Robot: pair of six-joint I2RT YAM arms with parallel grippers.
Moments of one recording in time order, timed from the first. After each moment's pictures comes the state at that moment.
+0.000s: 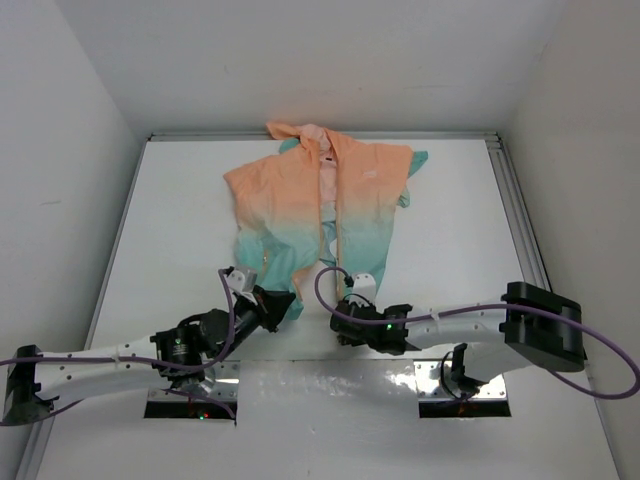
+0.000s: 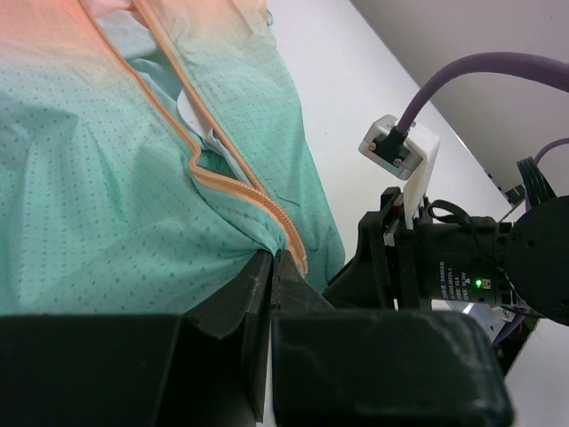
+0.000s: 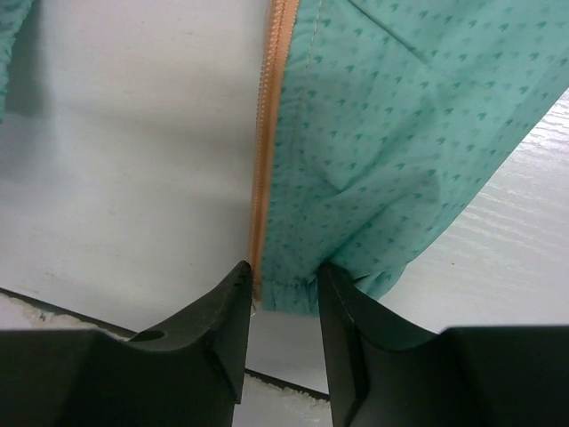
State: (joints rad) left arm -1.27 0.47 0.19 0.11 -0.60 -0.55; right arm 1.28 1.39 0.52 -0.21 0.45 1.01
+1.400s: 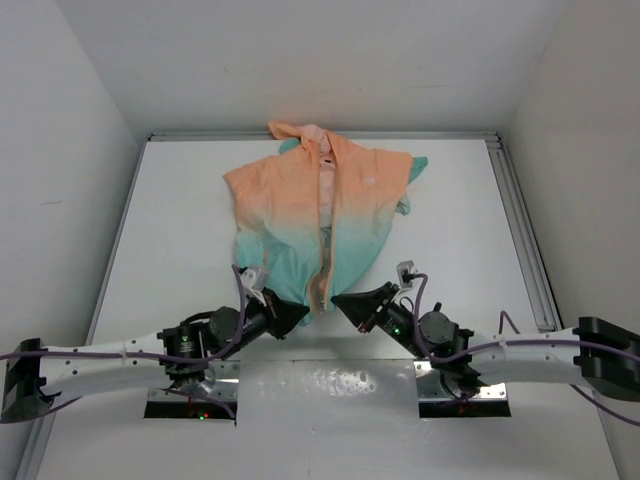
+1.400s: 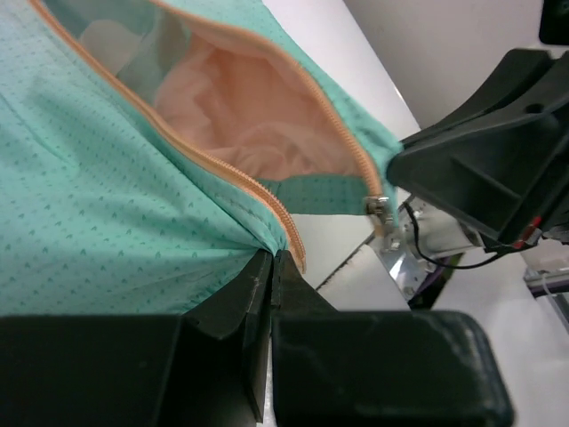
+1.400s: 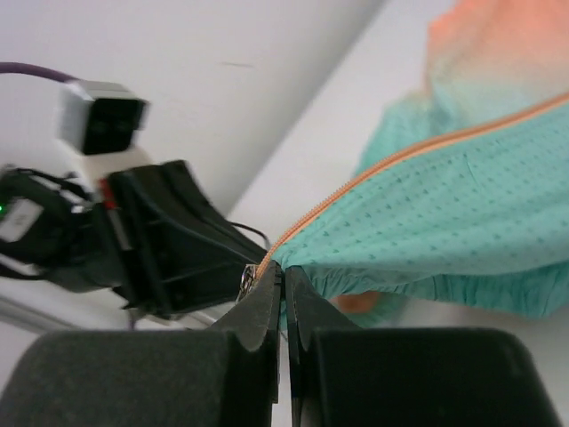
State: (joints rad) left arm -1.27 0.54 0.20 0.12 -0.44 -0.73; right arm 1.29 0.88 0.05 0.89 0.47 0.72
